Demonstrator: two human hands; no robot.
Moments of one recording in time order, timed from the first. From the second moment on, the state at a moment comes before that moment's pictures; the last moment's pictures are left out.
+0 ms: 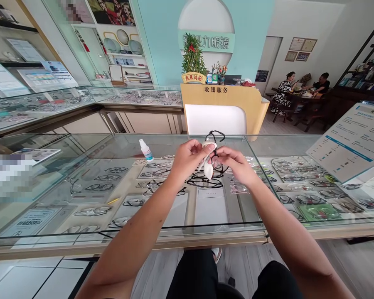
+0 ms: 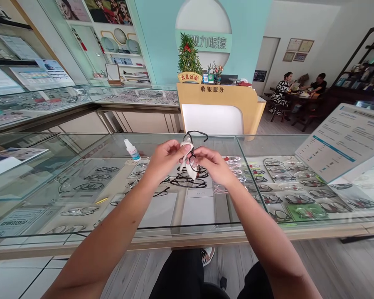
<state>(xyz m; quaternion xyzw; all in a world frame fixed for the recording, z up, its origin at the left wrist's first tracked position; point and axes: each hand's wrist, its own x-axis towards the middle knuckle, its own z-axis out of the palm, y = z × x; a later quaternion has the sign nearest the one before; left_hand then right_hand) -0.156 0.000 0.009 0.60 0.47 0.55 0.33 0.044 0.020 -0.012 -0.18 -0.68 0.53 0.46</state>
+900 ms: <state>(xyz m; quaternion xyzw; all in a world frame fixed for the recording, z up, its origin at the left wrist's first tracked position) -0.147 0.012 0.003 0.55 0.22 0.55 0.59 0.039 0.027 -0.024 -0.17 -0.66 0.58 0.44</state>
